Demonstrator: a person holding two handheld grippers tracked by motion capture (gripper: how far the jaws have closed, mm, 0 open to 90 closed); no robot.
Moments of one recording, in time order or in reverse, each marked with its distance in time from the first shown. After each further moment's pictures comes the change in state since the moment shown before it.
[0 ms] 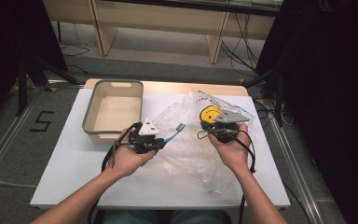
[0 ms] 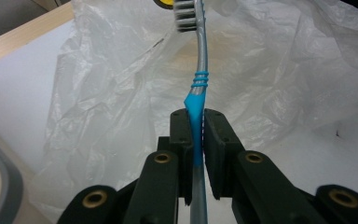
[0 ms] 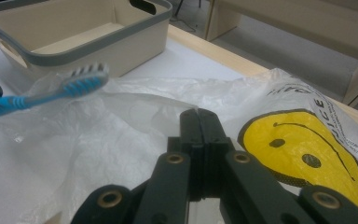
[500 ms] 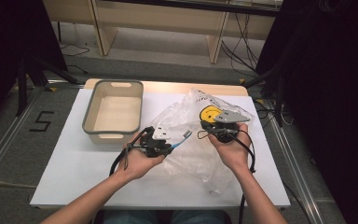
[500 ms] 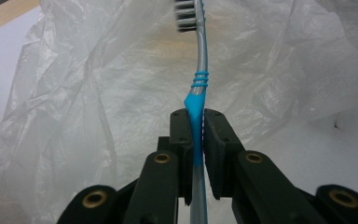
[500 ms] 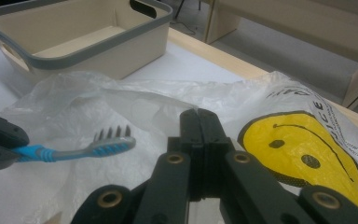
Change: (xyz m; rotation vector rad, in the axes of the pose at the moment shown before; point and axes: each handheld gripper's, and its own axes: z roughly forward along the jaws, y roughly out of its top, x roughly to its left) left arm -0.012 0.001 0.025 0.065 -0.020 0.009; right arm 0.001 0.002 -0.002 -0.012 0.001 -0.001
